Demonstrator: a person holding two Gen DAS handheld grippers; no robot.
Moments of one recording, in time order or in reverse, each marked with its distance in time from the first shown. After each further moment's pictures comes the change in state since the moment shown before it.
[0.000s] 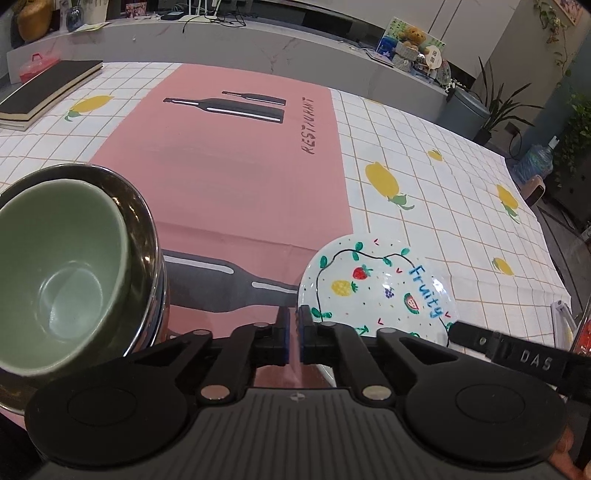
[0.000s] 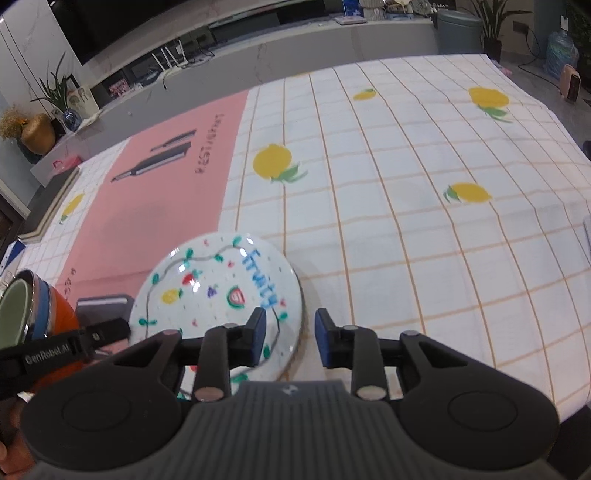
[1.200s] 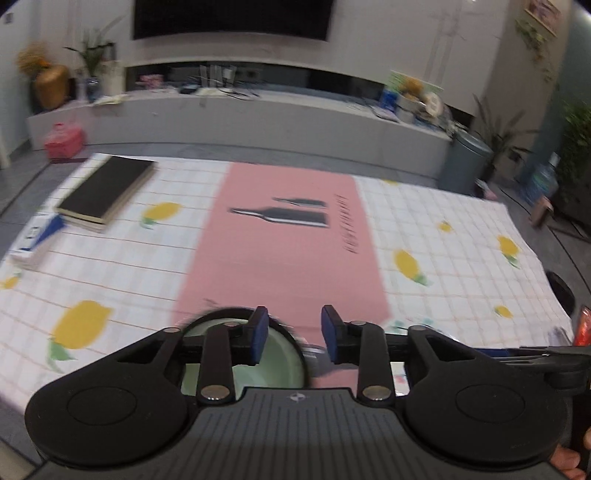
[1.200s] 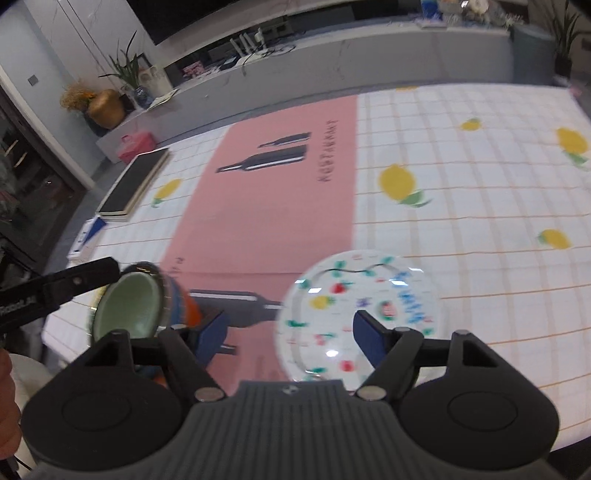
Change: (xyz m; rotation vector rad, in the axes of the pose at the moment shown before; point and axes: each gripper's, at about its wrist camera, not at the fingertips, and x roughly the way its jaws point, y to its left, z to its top) left arm -0.126 0.052 0.051 0.077 -0.183 0.096; right arm -0.037 0.095 0.028 -0.107 0.065 0.236
